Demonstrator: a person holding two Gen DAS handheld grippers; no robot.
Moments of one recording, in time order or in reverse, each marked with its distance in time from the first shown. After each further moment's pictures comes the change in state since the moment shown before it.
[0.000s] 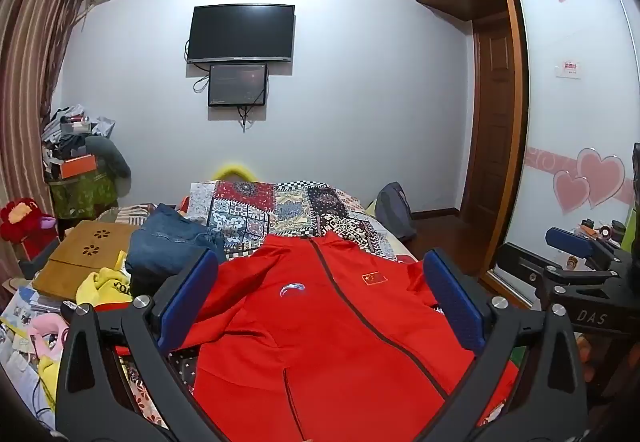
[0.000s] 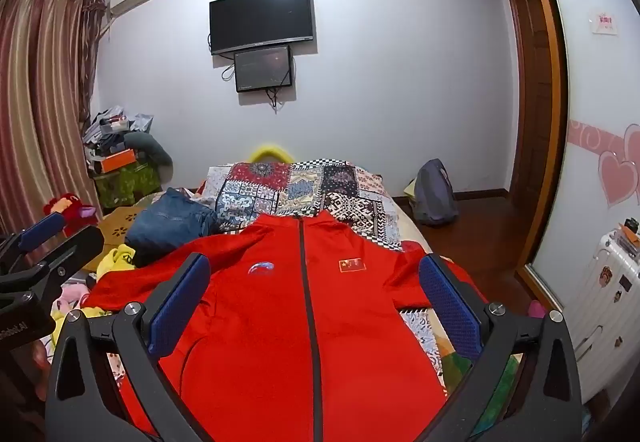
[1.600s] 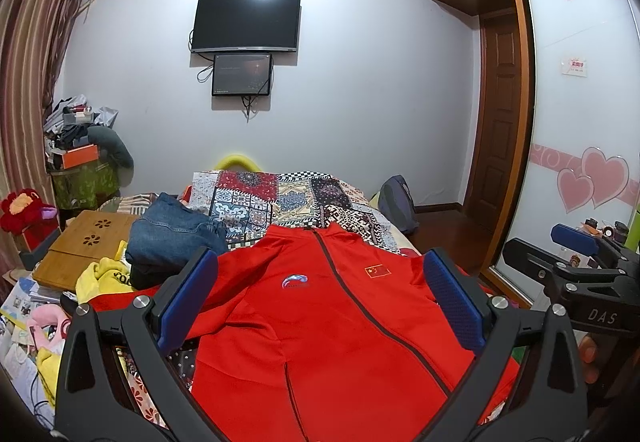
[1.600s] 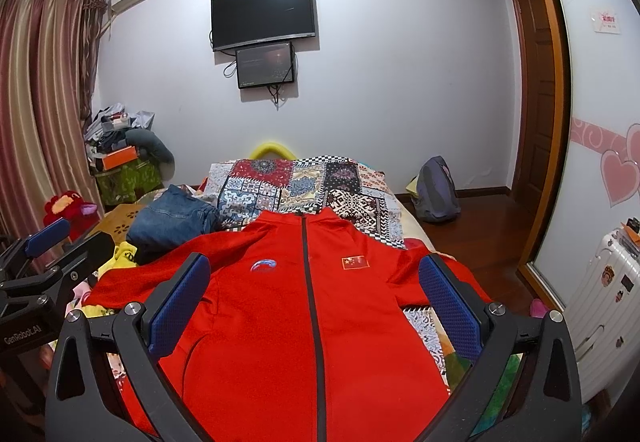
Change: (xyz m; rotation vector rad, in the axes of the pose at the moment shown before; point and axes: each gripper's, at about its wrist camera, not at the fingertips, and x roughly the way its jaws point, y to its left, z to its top) left arm 0.006 0.007 -0.003 -0.024 0.036 0.009; right arm 0.004 0.003 -0.001 0.003 0.009 0.008
